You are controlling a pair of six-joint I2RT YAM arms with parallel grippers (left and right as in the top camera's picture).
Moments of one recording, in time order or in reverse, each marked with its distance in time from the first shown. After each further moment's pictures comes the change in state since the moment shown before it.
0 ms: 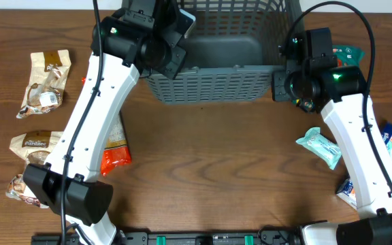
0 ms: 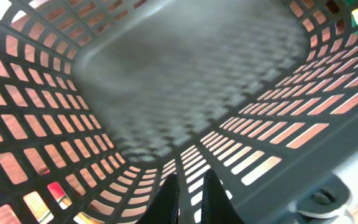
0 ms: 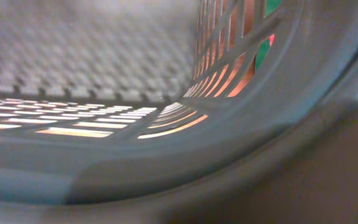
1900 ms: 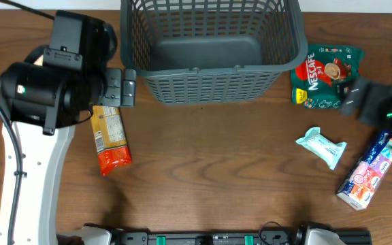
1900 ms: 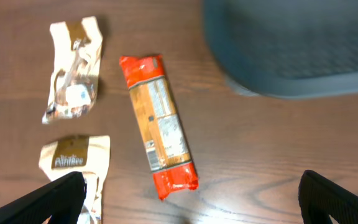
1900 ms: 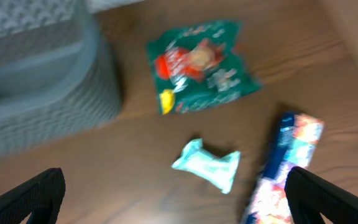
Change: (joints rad) left arm 0.142 -0.360 -0.070 -0.296 -0.308 -0.340; right arm -0.382 -0.273 0.447 -0.453 0.002 0.018
